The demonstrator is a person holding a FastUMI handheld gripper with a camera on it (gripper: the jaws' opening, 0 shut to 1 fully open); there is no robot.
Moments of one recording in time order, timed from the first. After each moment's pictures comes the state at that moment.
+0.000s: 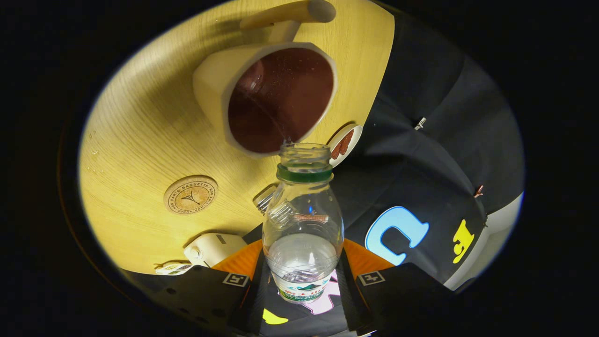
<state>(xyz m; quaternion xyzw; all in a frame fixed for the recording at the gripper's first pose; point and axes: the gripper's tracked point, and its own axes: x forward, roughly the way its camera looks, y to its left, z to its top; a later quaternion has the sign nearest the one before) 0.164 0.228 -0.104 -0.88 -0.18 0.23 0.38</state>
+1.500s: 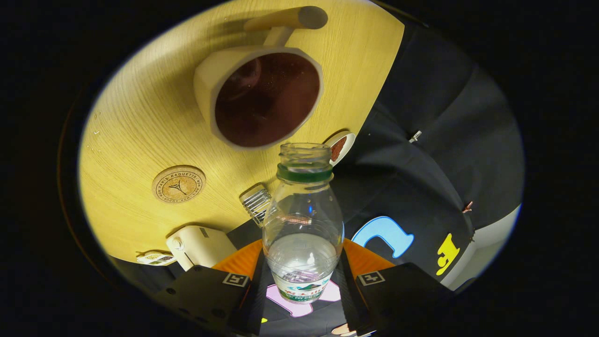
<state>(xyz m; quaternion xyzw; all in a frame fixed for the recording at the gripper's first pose) 0.160 0.237 -0.084 -0.88 -0.21 0.22 0.35</state>
